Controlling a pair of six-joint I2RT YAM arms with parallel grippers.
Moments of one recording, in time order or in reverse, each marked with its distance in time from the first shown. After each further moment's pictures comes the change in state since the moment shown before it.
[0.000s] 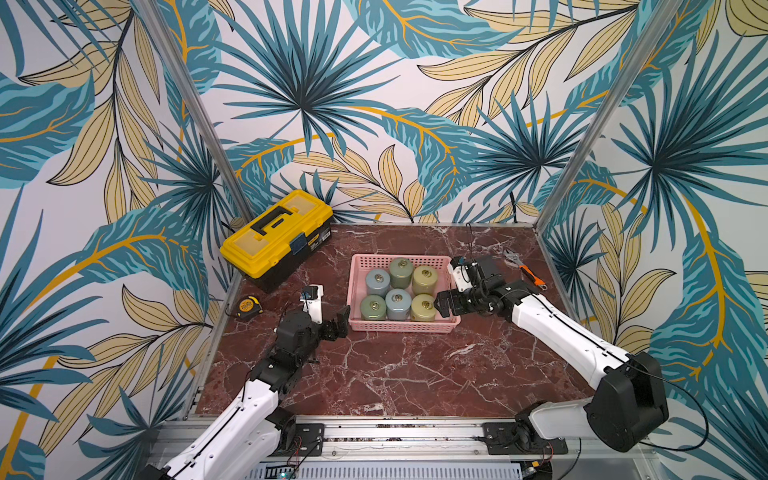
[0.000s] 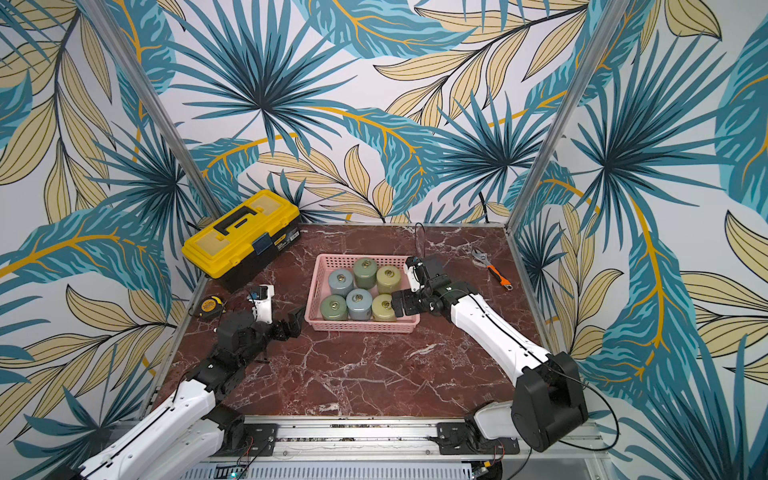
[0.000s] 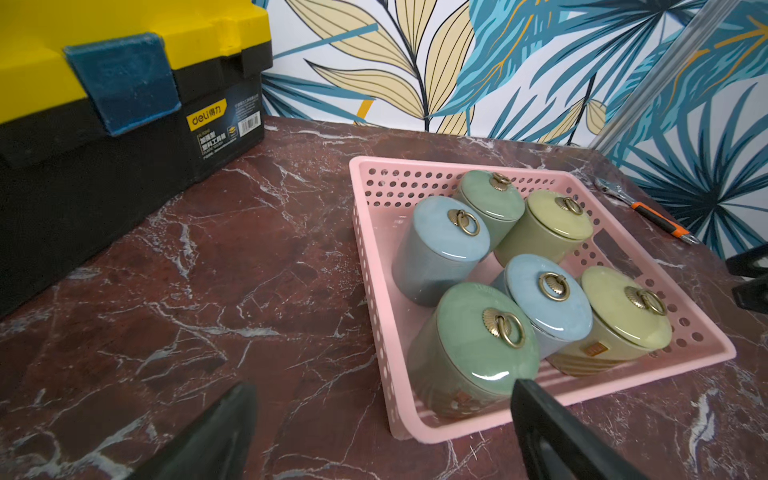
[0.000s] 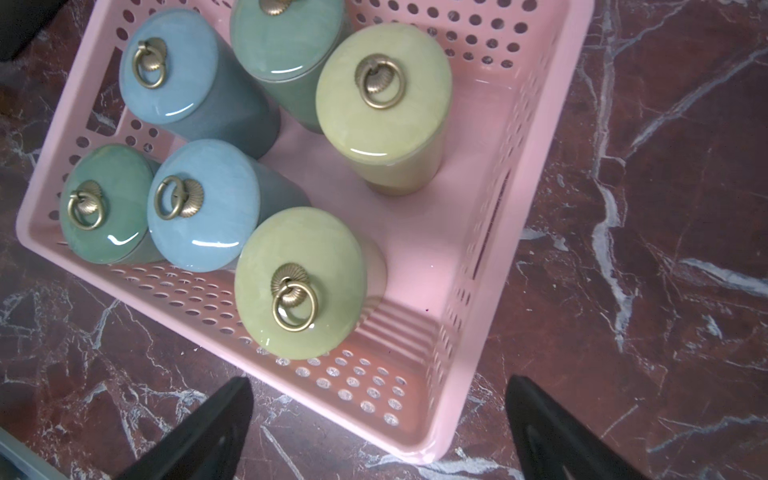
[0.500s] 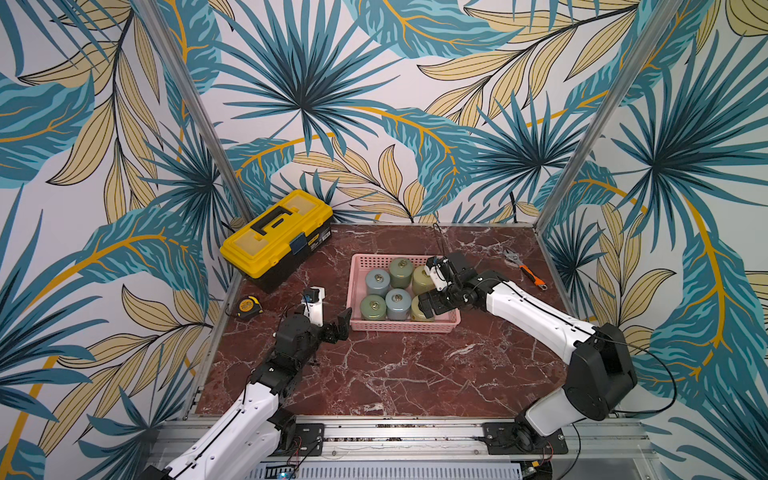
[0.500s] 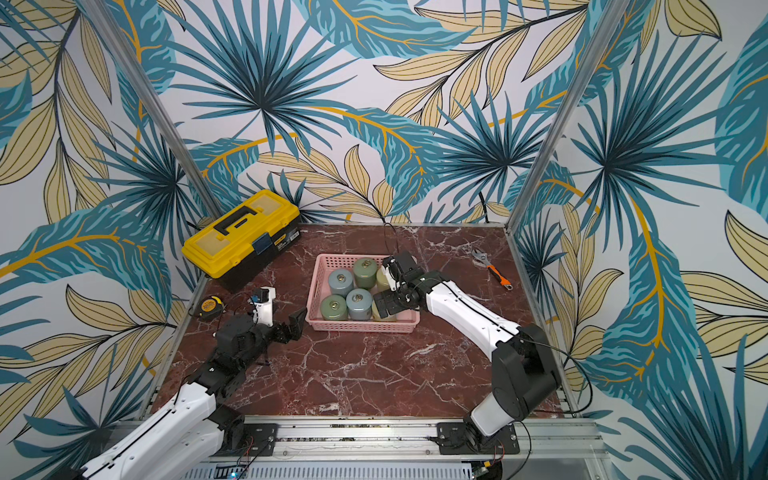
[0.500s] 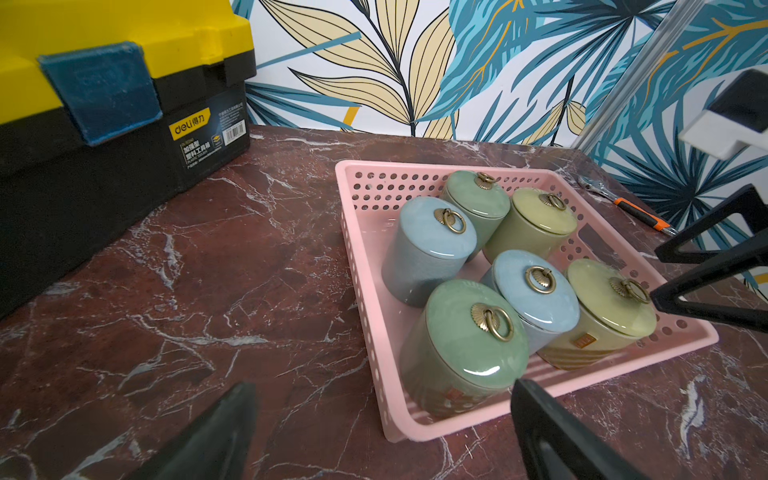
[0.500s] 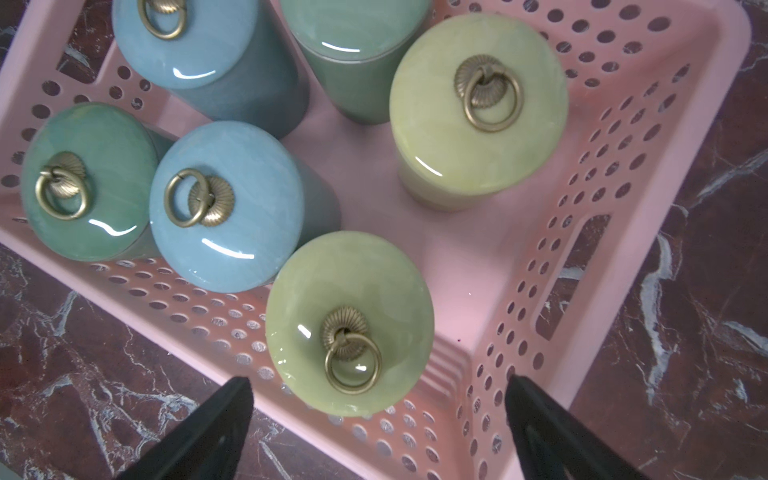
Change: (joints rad) left arm 0.000 -0.010 -0.013 0.032 0.018 0.018; right arm 0.109 0.179 0.142 -0.049 0.072 -0.042
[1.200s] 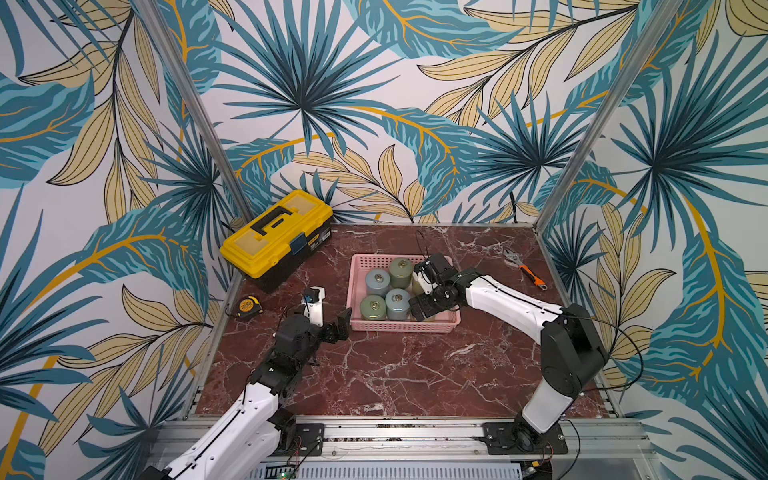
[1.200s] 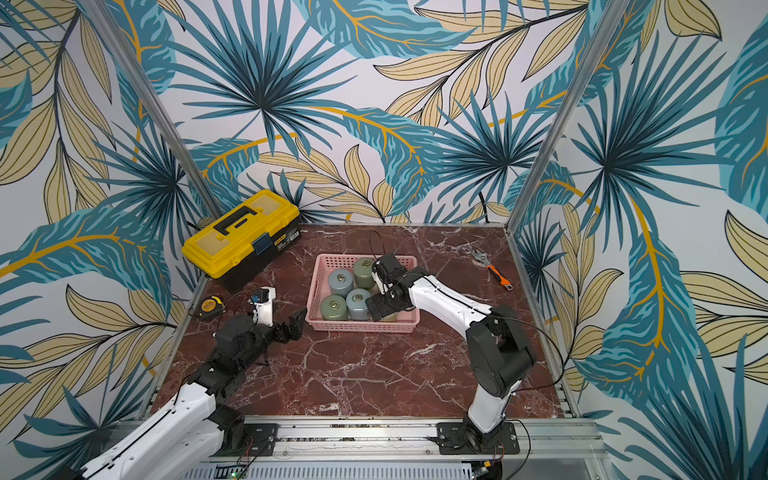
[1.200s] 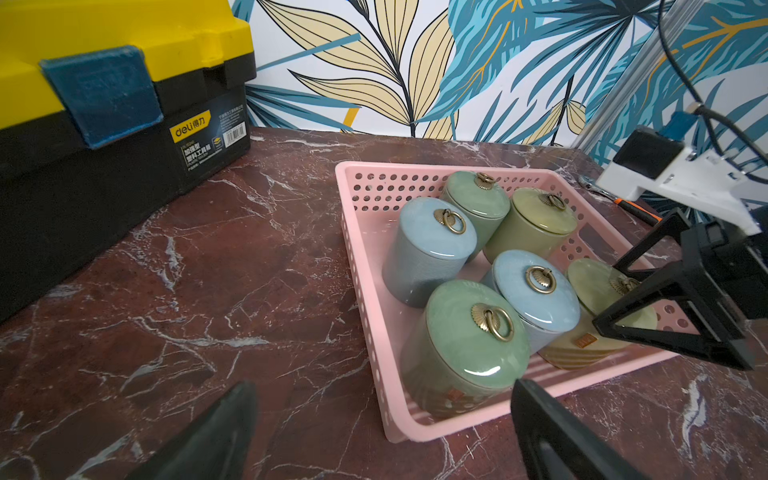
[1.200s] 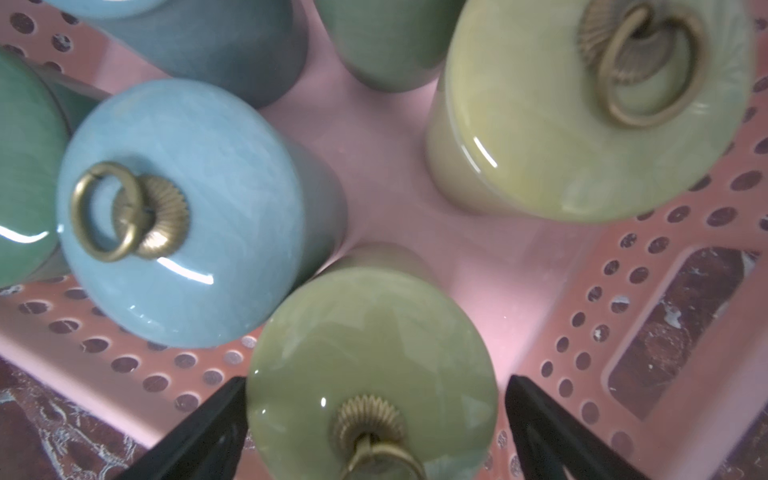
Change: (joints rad) left arm 0.000 0.000 0.000 0.000 -0.001 0.005; right arm 0.034 0.155 0.065 -0.019 0.011 -0.013
